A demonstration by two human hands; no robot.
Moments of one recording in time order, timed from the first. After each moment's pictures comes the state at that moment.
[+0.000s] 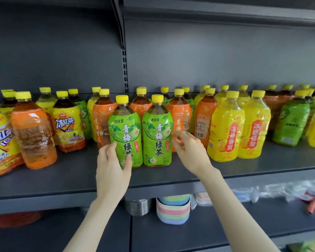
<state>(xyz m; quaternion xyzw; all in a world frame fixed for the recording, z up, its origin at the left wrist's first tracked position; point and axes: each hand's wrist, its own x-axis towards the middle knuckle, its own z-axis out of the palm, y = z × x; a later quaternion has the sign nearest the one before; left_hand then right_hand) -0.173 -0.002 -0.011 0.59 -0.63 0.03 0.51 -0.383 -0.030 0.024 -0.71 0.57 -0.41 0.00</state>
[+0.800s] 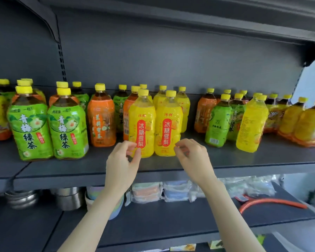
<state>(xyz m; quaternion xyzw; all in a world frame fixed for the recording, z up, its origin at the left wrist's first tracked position) -0.459 0.031 -0.003 0.49 -0.66 -0.06 0.57 -0.655 0.039 0.022 -0.69 0.57 -0.45 0.04</state>
